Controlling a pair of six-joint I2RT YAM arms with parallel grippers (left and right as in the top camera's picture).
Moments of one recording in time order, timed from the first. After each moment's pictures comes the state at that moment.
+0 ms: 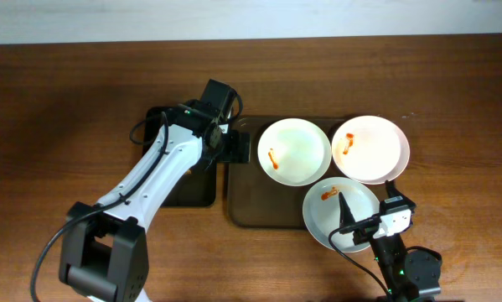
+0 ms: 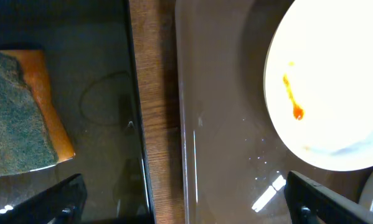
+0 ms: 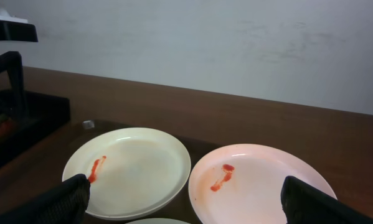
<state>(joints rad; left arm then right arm) -0.42 1.81 1.43 -0.90 0.03 -0.34 0.11 0.02 0.01 -0.06 -0.11 -0.05</state>
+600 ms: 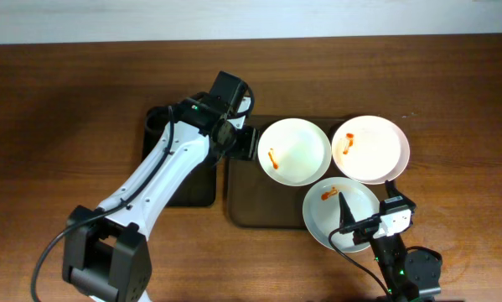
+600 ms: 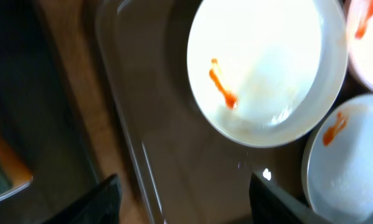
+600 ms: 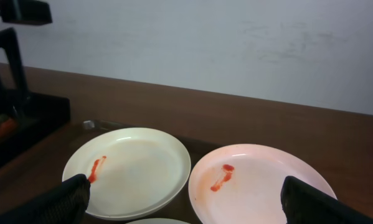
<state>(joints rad) -0.46 1.81 1.52 -0.95 0.14 -0.25 0.11 0.02 0.01 -0.06 -0.11 -0.05</state>
